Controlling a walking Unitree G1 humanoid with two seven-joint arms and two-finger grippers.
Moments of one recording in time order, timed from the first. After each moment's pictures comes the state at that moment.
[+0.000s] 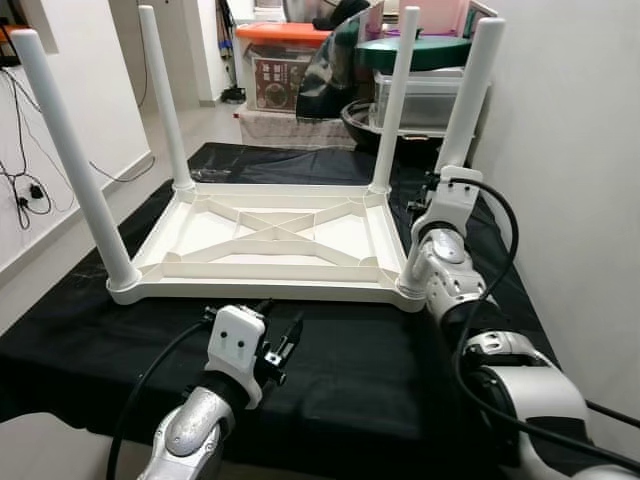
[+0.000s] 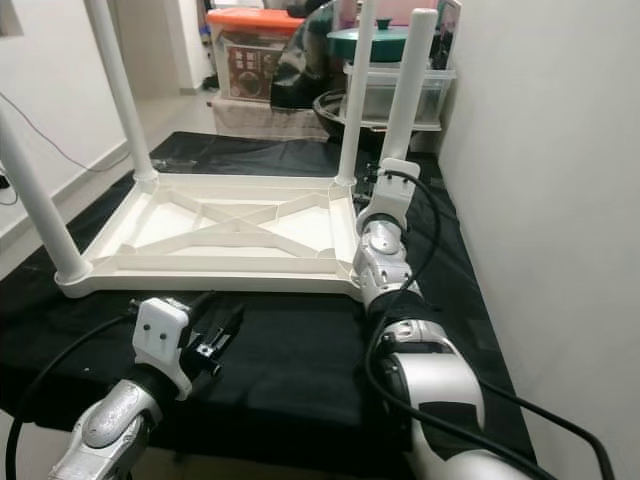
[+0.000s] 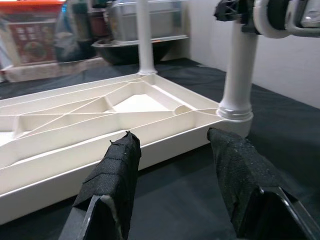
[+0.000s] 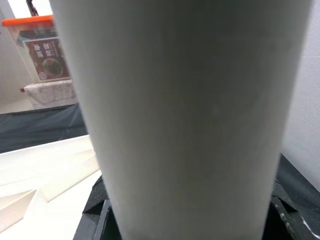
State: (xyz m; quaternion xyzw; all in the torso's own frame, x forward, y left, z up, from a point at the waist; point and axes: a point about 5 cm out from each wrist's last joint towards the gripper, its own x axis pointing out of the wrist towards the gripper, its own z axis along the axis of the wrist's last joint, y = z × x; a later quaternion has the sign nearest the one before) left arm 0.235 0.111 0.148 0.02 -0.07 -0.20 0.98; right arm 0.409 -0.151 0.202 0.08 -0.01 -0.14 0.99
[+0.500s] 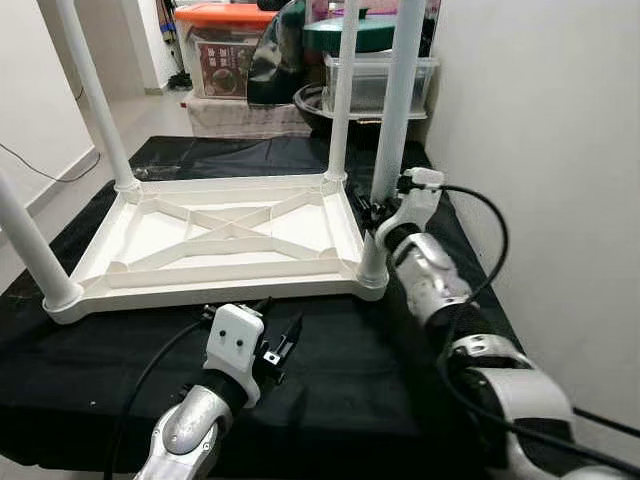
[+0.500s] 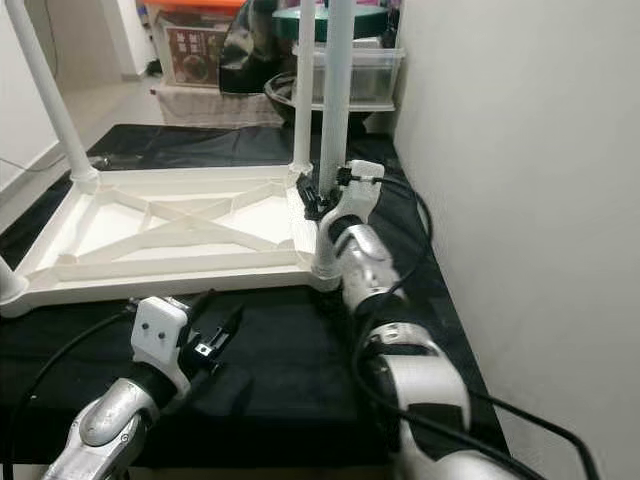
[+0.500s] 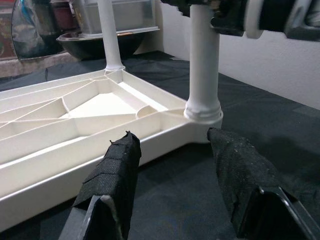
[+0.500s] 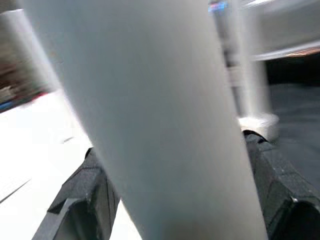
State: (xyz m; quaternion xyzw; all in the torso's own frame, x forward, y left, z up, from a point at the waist) left arm 0.235 0.111 0.148 0.02 -0.07 -0.20 0.98; right arm 0.404 -0.117 0.204 0.16 -0.04 0.26 0.95
